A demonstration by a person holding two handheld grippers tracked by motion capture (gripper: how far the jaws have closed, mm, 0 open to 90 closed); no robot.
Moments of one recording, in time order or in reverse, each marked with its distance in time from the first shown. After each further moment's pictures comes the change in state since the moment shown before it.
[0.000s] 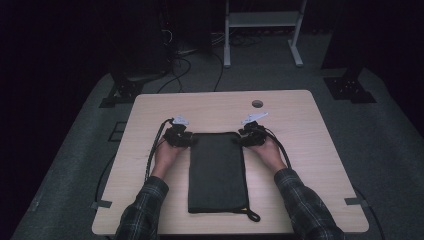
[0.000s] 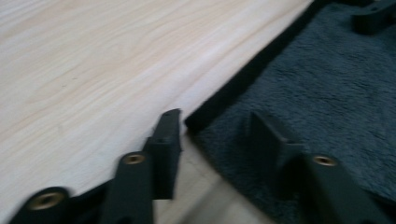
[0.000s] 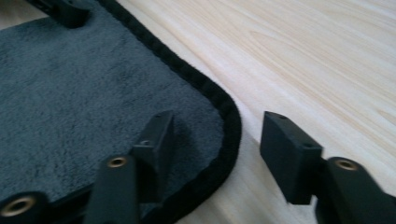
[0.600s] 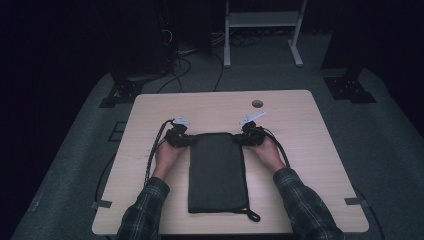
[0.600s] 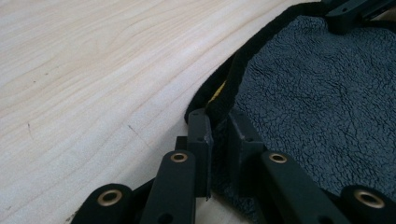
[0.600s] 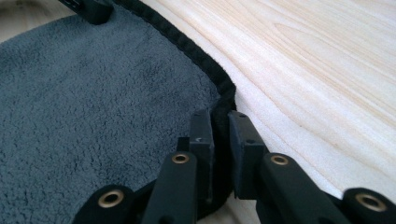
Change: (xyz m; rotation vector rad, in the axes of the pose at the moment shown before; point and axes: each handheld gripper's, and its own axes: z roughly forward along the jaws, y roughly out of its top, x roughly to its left) left arm -0.004 0.001 -0.001 0.010 -0.037 -0.031; right arm 0.008 0.006 -0.002 0.050 0.045 0.015
